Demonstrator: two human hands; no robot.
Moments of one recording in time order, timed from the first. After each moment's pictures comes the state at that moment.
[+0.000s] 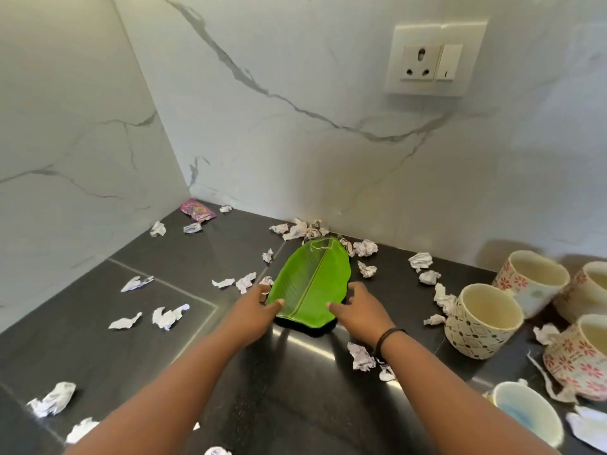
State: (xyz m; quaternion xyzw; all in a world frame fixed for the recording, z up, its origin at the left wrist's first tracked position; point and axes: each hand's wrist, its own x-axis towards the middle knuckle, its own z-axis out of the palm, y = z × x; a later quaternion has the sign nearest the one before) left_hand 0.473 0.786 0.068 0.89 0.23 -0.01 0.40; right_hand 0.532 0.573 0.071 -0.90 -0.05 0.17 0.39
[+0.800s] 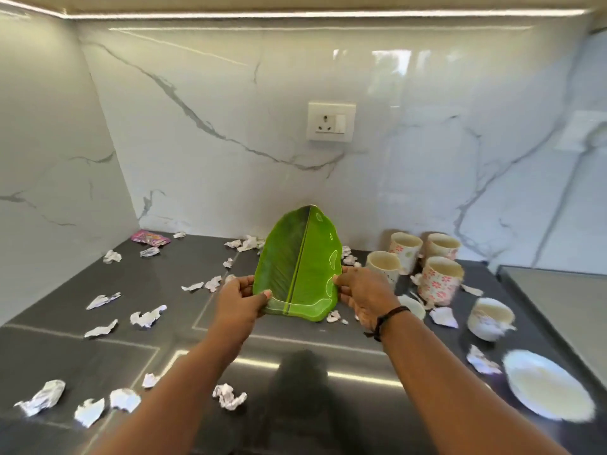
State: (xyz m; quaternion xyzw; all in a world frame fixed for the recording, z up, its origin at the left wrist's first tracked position) left_hand 0.333 0.728 0.158 0.69 0.10 0.06 0.72; right_hand 0.370 0.526 0.176 -0.60 0.10 0.07 0.79
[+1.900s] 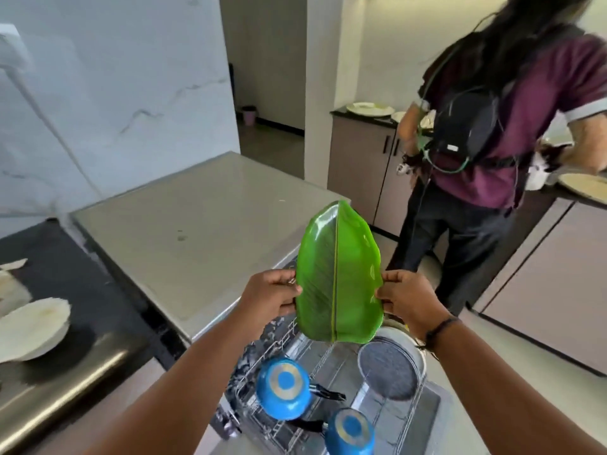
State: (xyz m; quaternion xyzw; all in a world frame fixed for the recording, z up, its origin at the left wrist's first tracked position) left_hand 0.002 0.061 0.112 0.63 -0.24 -0.47 0.57; right_hand -0.203 -0.066 0.107 -0.55 0.51 -0.27 0.60
